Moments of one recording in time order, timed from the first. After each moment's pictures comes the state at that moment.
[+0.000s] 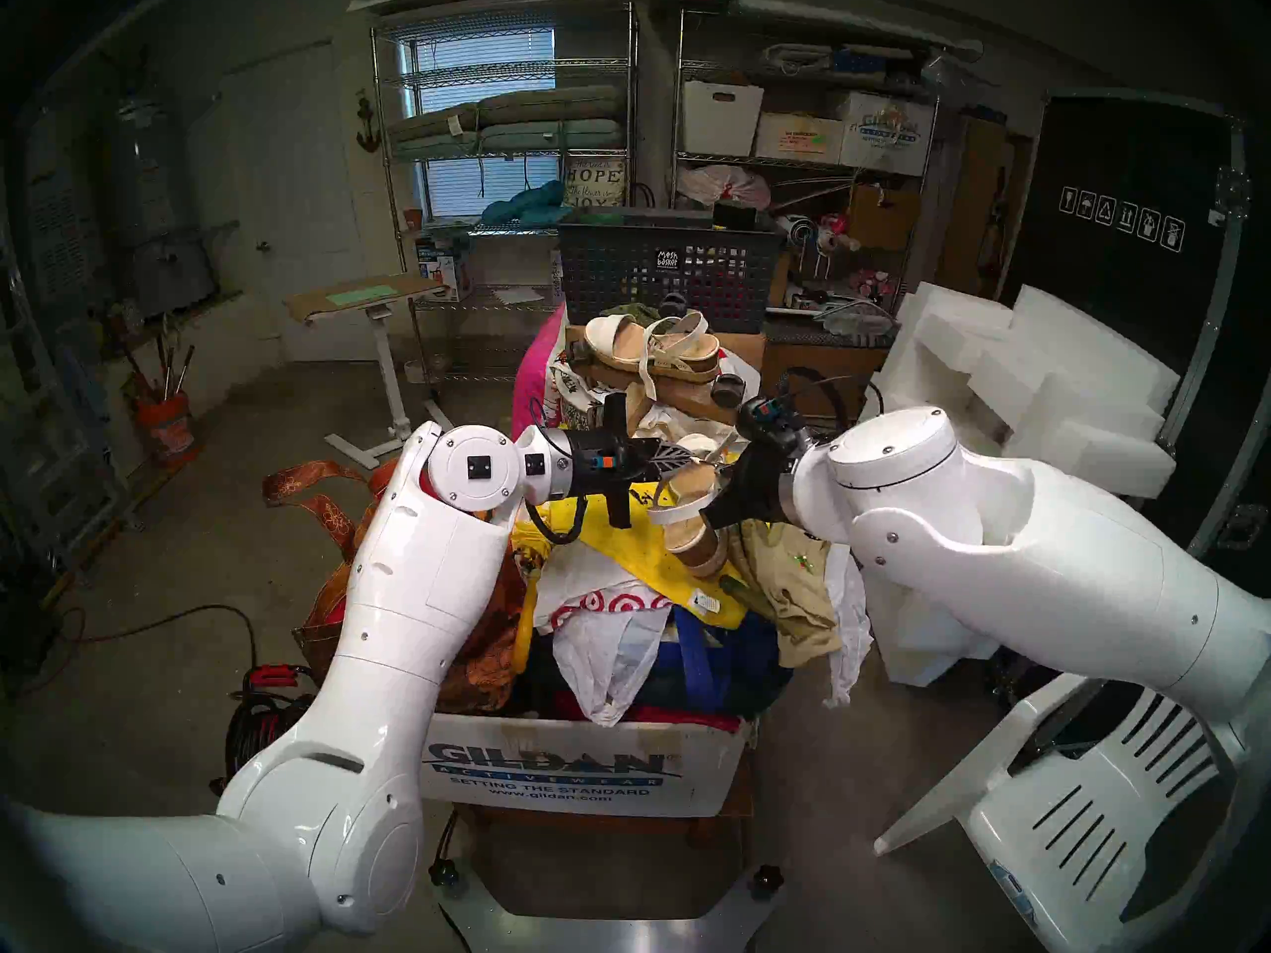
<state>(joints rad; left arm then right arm) 1.00 -1.69 -1.46 -1.34 0.75 -0.47 -1.03 -0.62 -0.43 0.49 -2.10 1.25 0.67 -0.44</state>
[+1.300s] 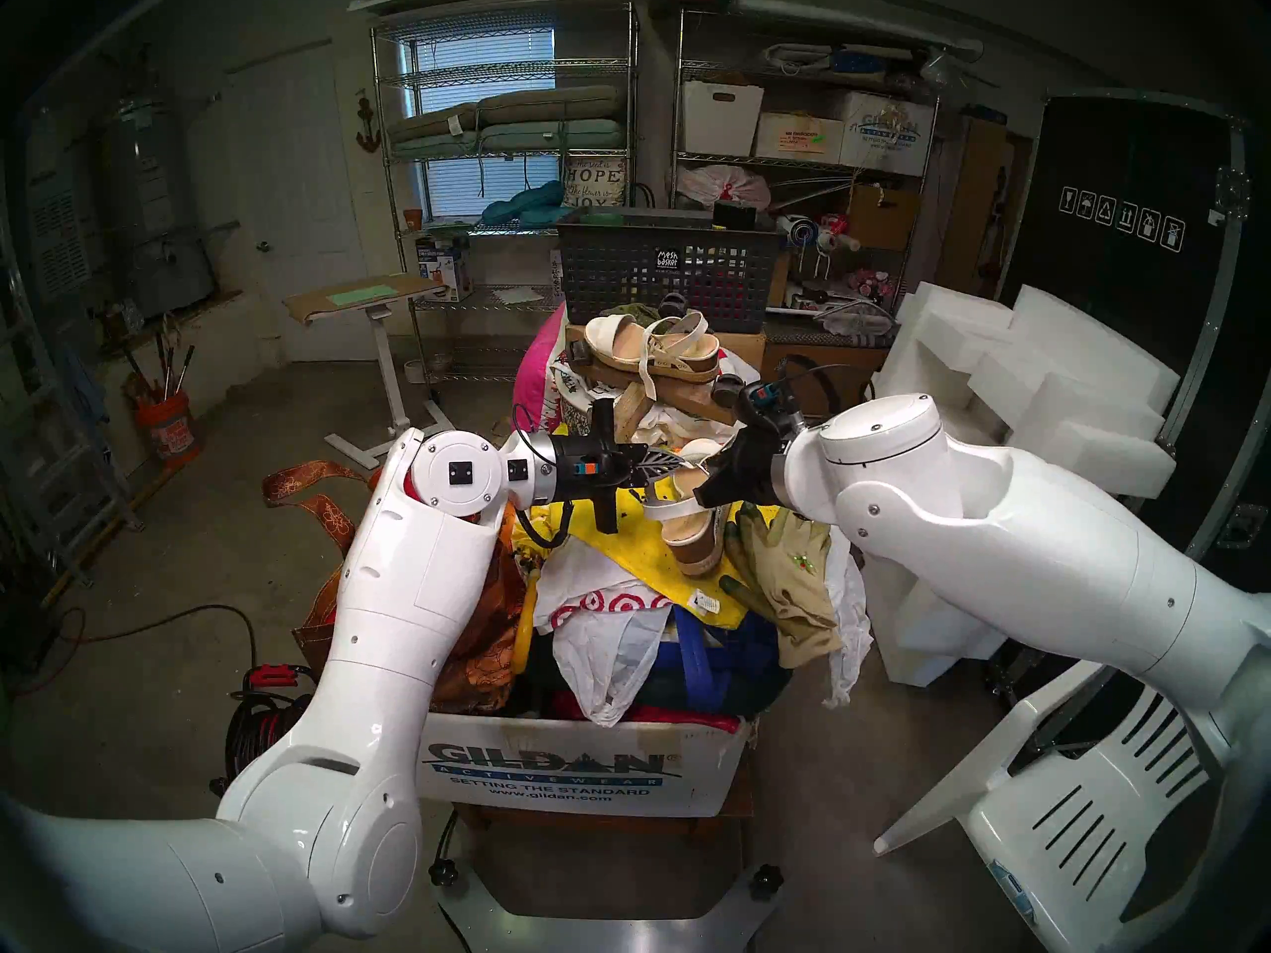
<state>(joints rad) 1.02 -1.69 -1.52 -1.36 0.73 -0.52 -1.11 -0.61 -0.51 0.50 -2.02 1.26 0.64 -0.42</state>
